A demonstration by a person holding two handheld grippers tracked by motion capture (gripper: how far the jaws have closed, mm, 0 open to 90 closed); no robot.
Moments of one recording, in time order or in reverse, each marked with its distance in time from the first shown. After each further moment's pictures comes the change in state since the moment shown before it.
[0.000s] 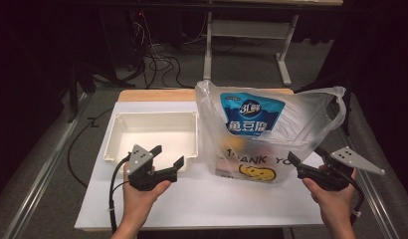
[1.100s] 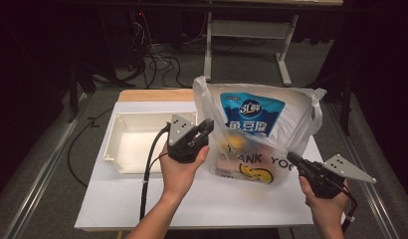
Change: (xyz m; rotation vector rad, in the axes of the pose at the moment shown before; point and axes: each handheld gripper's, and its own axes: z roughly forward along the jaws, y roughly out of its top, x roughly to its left) left arm -0.048 0.065 0.057 -0.093 -0.065 -0.019; right arm 0.016 -0.016 -0.001 -0.030 0.072 -0.047
